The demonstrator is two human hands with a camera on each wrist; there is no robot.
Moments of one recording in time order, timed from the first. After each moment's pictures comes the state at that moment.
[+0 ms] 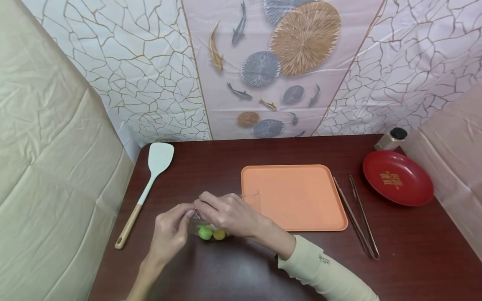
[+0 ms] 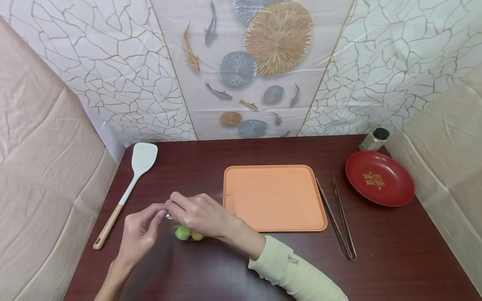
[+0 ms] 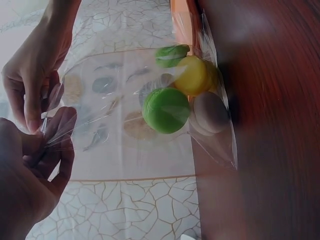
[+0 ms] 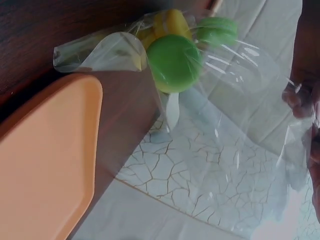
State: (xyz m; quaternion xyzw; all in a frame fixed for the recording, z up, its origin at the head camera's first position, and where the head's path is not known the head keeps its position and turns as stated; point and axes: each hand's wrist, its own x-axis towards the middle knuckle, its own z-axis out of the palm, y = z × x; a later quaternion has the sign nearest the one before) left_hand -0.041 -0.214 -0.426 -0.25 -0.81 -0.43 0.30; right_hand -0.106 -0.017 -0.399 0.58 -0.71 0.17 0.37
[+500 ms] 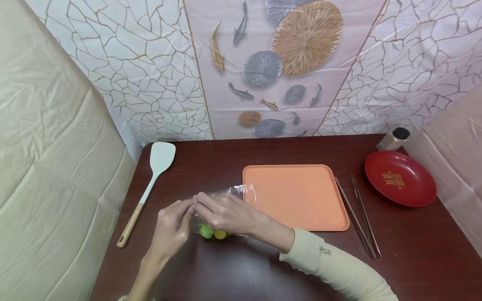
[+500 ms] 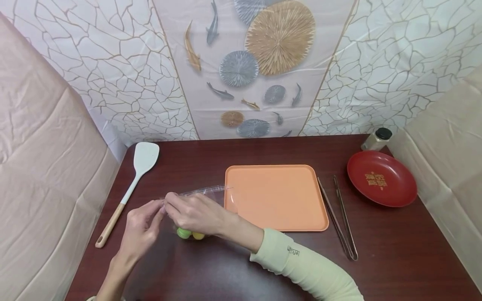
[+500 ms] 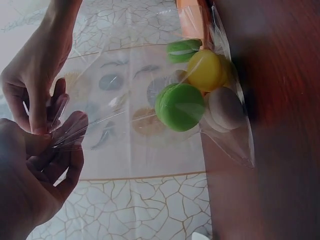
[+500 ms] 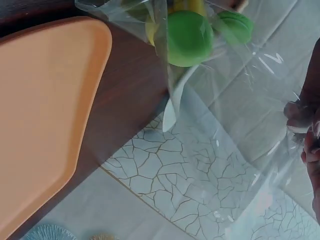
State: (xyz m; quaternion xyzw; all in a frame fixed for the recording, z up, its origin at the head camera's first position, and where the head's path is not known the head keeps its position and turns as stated) left_hand -0.044 -0.215 -0.421 -0.23 -0.84 -0.39 0.29; right_hand -0.109 -0.020 -0.394 0.60 -0.69 0.08 0.41
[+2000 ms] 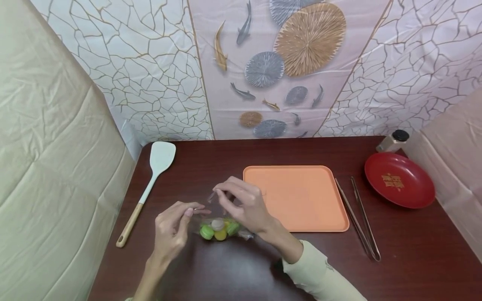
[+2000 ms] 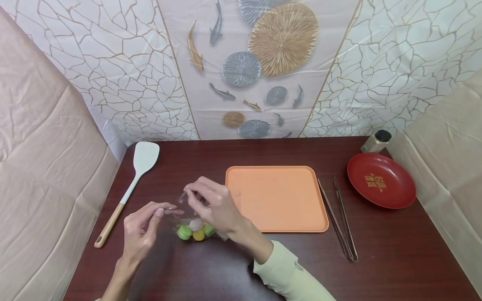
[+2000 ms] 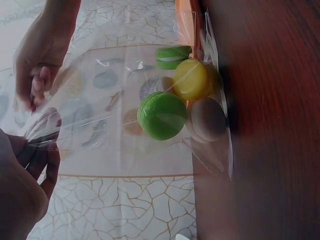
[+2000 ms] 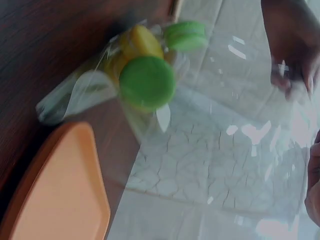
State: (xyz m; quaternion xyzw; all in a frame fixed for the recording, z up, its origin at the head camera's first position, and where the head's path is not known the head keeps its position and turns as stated) left_hand -0.047 -0.212 -0.432 -0.28 -0.76 -0.48 0.35; right_hand -0.107 -0.001 -0.401 0.44 -0.69 0.51 0.26
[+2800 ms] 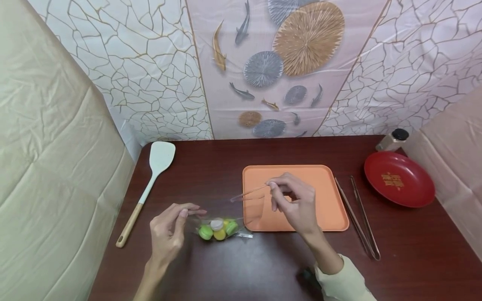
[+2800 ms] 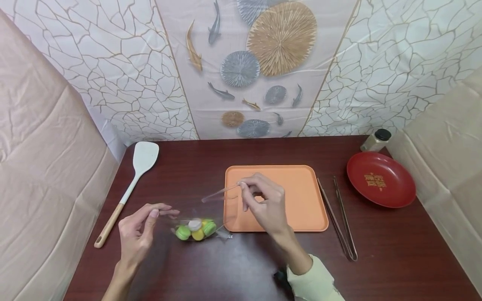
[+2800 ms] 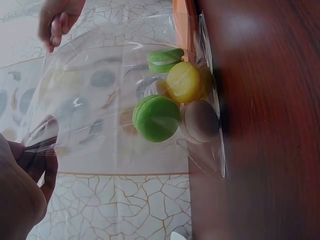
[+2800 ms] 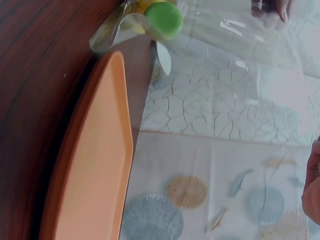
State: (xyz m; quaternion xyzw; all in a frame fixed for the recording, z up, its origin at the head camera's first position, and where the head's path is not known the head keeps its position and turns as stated) left_hand -0.042 -0.212 -0.434 -0.26 -0.74 -0.50 0.36; right_hand -0.101 0.088 -0.405 0.33 -0.67 0.61 0.26
